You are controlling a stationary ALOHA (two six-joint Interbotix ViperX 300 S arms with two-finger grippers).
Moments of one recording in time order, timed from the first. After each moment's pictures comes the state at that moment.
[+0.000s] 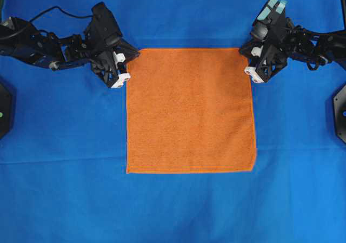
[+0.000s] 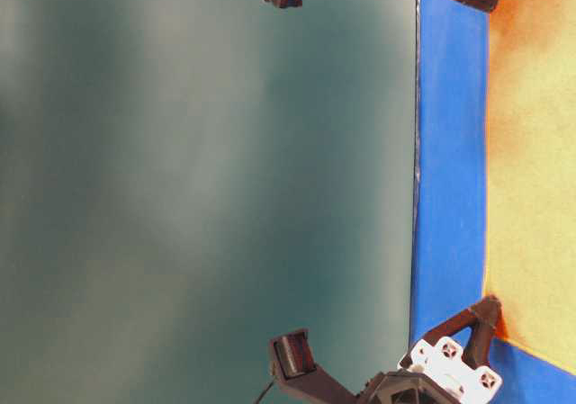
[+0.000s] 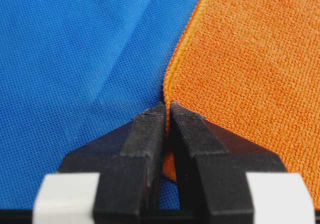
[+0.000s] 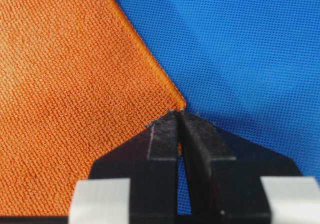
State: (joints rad) left arm 0.38 0.20 0.91 -0.02 -0.40 -0.04; right arm -0.51 0.00 1.04 0.00 -0.24 0.10
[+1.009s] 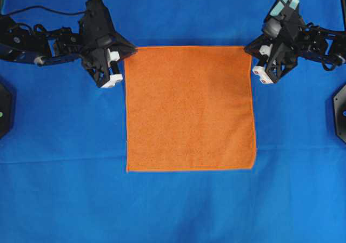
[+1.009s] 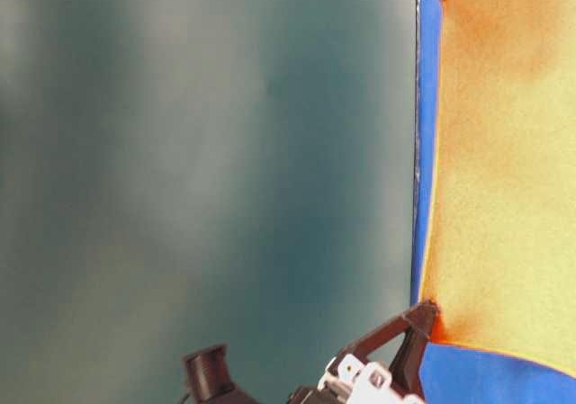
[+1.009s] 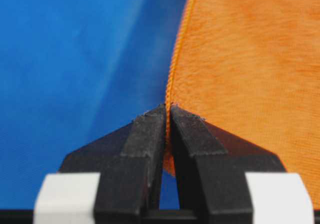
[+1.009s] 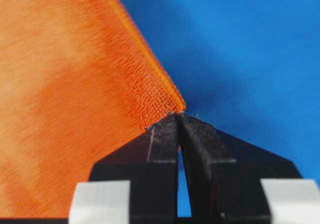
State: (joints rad) left arm 0.31 -0.04 0.91 -0.02 -0.22 0.09; right arm -0.43 -0.25 1.06 0.05 -0.06 0.10
